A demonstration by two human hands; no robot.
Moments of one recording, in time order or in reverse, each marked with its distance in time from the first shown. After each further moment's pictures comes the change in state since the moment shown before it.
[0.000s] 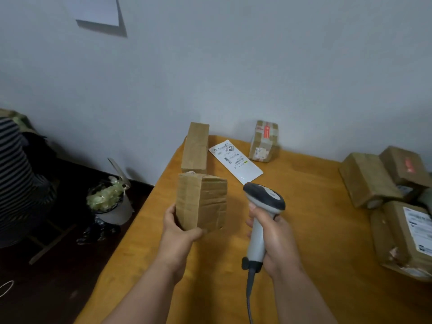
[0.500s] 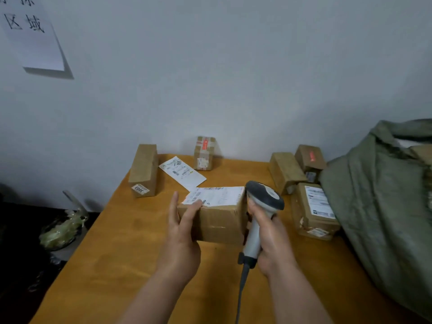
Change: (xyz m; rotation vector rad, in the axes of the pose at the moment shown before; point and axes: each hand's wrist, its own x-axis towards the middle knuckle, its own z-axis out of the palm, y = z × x) left_hand -0.135 0.010 0.124 0.763 -0.148 0.727; right_hand -0.083 -0.046 -0.146 0.233 0.117 -0.091
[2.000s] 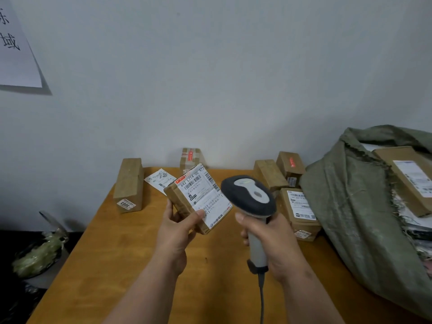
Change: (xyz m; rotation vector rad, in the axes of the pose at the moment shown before) left_hand 0.041 0.044 -0.007 -1.010 -0.039 -0.582; right_hand -0.044 -0.045 -0.018 -0.393 -0.185 -0.307
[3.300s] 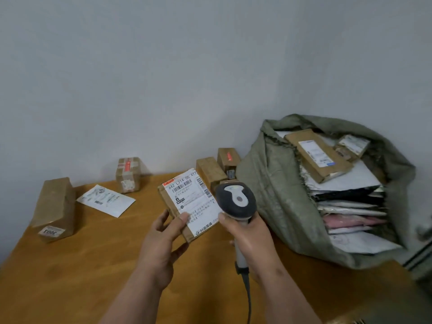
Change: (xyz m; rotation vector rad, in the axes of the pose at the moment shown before) left_hand -0.048 -0.042 0.086 0.065 -0.263 -0.131; right_hand -0.043 0.014 -0.090 -0.027 0.359 0.071
